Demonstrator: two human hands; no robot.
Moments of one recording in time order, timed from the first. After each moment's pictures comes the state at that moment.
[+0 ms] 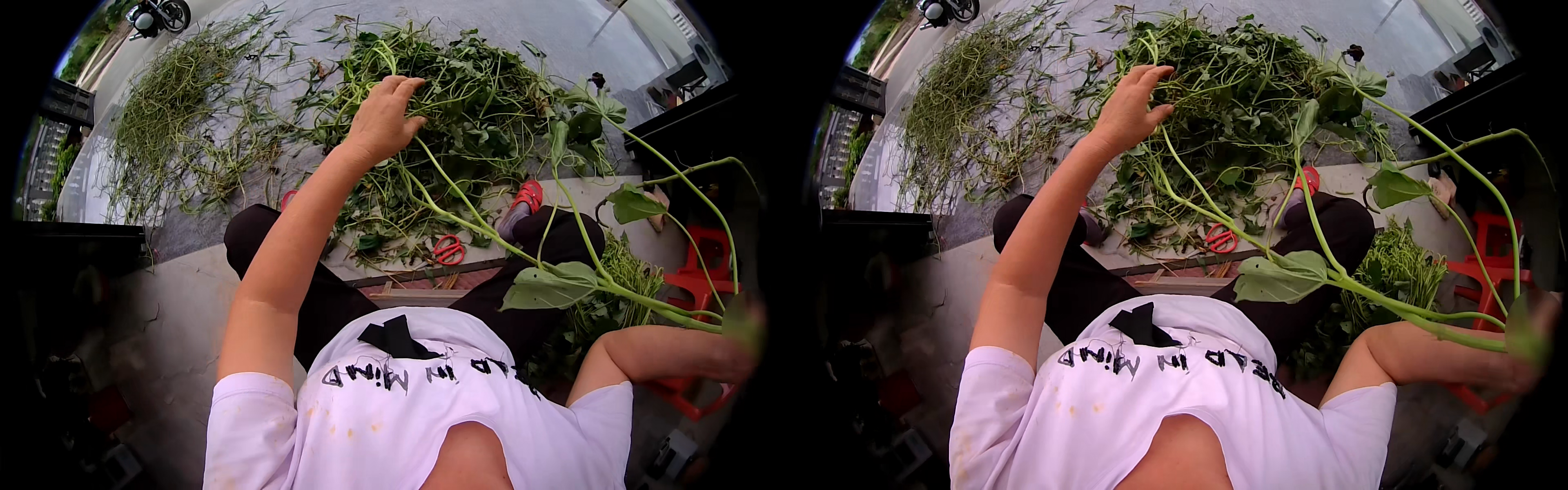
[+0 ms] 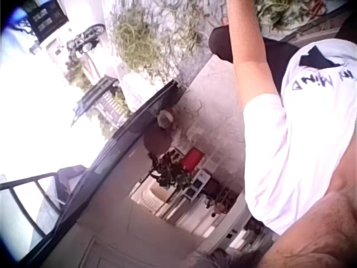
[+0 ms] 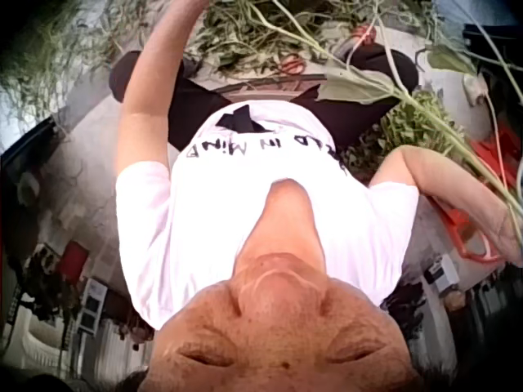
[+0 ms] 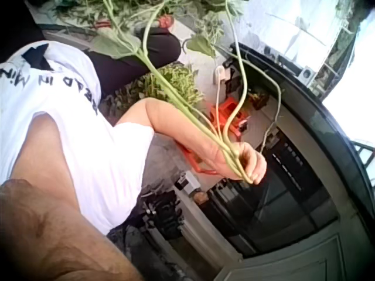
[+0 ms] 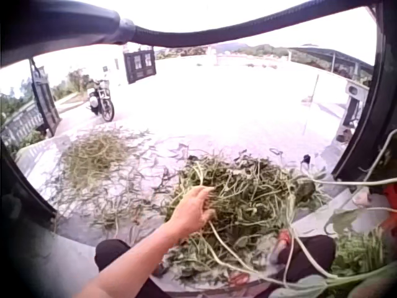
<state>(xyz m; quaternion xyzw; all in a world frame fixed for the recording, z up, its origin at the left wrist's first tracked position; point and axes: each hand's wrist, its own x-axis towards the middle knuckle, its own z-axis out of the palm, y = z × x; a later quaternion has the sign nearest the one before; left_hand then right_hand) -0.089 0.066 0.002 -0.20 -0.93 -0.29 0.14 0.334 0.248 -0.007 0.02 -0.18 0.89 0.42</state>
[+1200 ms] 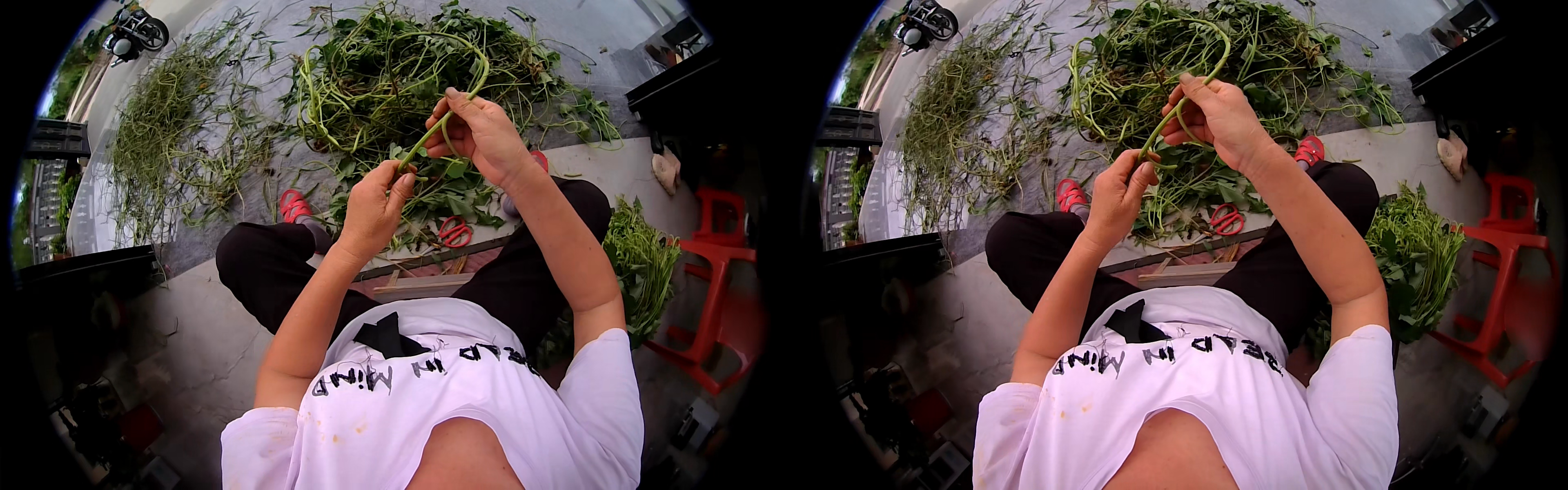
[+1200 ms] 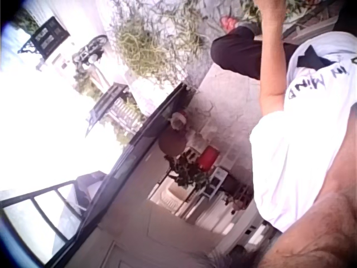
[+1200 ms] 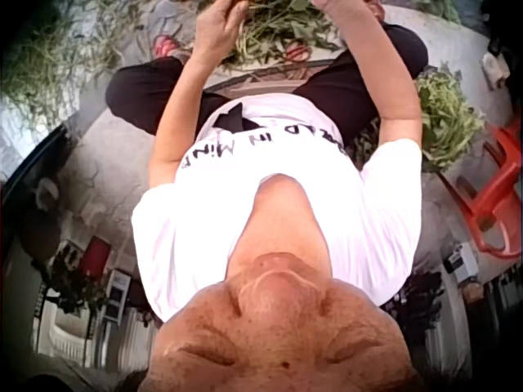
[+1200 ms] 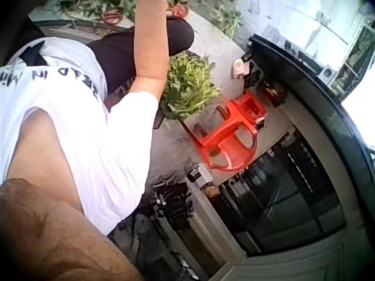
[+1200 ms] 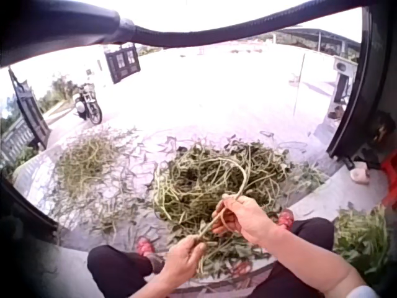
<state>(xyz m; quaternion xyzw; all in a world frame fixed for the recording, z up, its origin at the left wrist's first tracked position) 0.020 0.092 -0.027 -0.09 -0.86 -0.51 0.00 -0.066 0.284 0.003 0.01 -0.51 0.82 -0.25</state>
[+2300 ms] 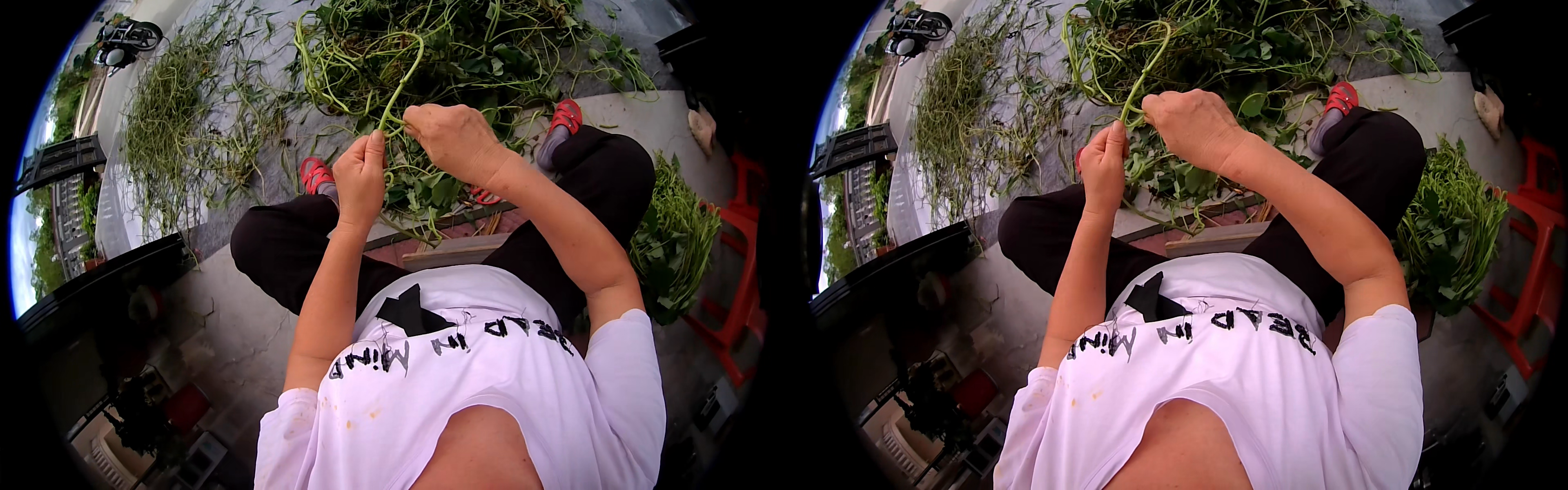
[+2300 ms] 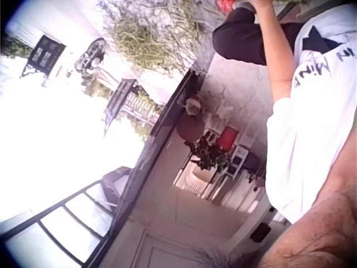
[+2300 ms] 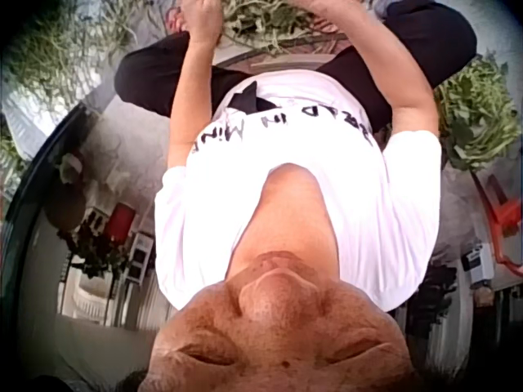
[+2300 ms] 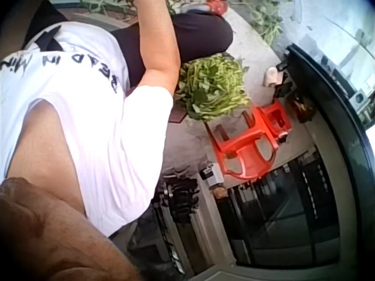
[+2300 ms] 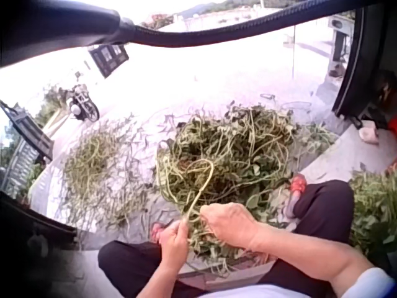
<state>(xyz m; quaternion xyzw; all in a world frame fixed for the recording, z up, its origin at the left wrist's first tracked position) 0.015 0.062 -0.071 0.09 -0.83 -0.55 0.04 -0.034 0.236 -0.068 0.32 -0.89 0.33 0.07</state>
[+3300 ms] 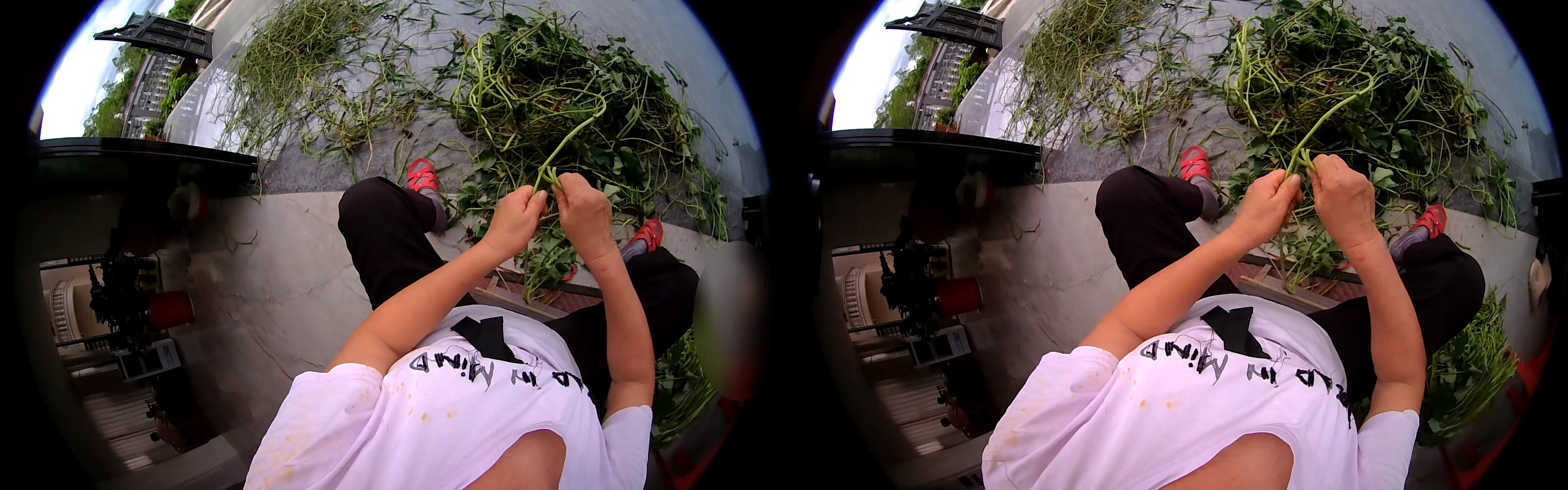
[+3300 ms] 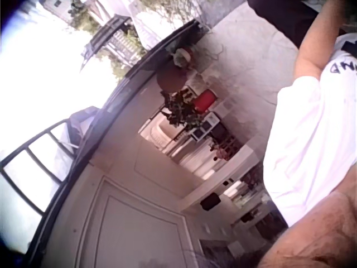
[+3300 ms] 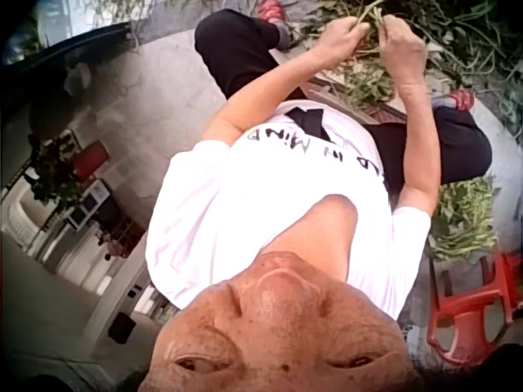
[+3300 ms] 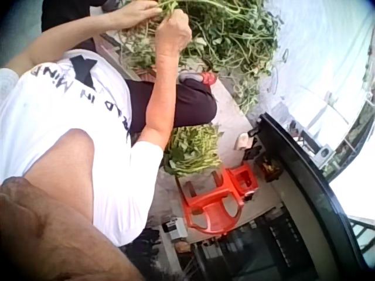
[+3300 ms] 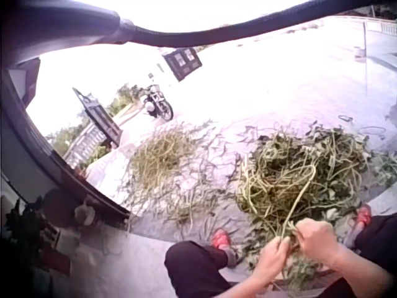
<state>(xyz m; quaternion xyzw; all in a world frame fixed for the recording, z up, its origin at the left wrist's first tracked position) 0.025 0.075 -0.068 0.15 -0.72 -0.67 -0.09 -0.032 0.219 -0.055 0.30 -0.90 0.30 0.10</state>
